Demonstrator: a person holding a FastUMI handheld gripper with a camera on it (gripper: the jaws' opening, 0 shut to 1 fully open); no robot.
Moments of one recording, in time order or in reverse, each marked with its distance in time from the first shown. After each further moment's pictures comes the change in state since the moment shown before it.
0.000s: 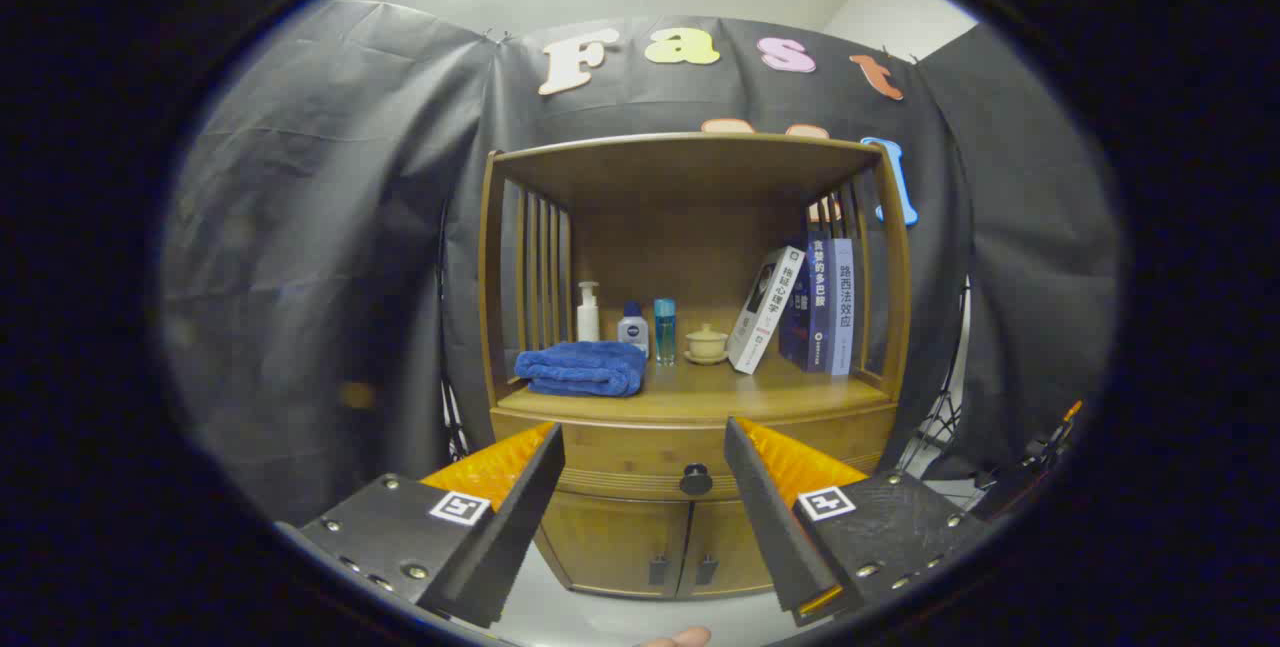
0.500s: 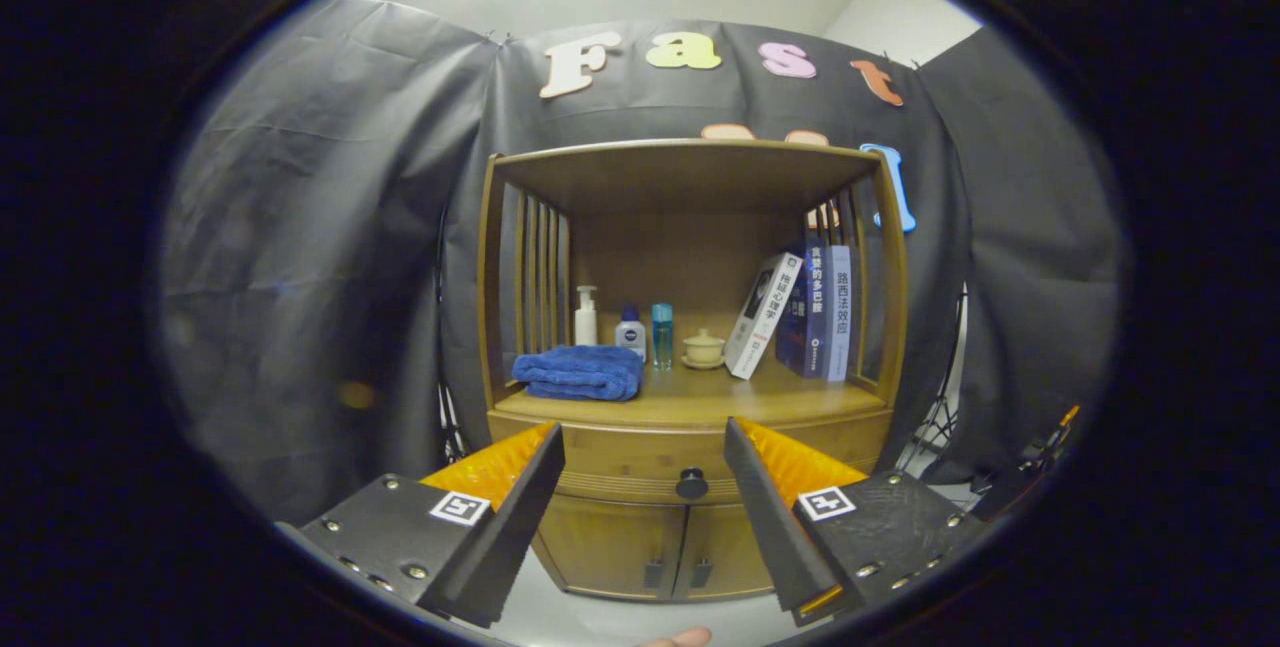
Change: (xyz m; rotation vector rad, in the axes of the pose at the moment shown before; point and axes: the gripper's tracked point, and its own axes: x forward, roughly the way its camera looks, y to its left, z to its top) arm -0.002 0.001 0.003 -0.007 -0.014 0.000
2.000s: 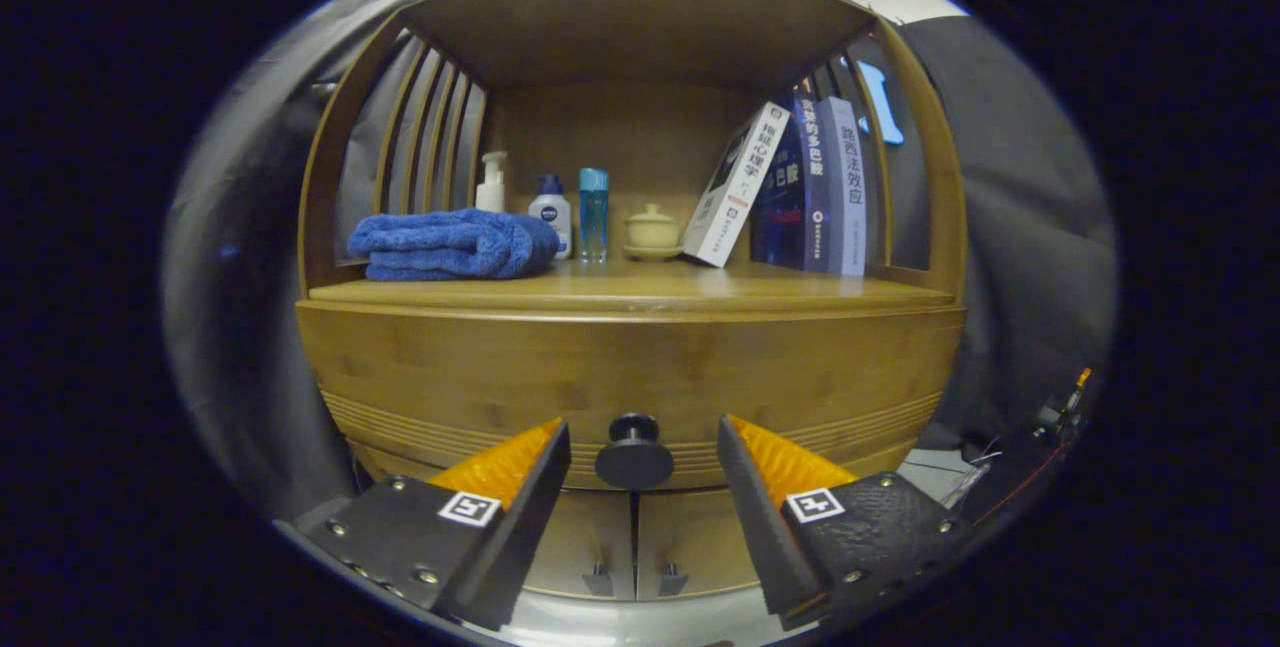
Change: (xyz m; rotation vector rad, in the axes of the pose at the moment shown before) arm 0.179 -0.060 -0.176 -0.023 0.184 -0.159
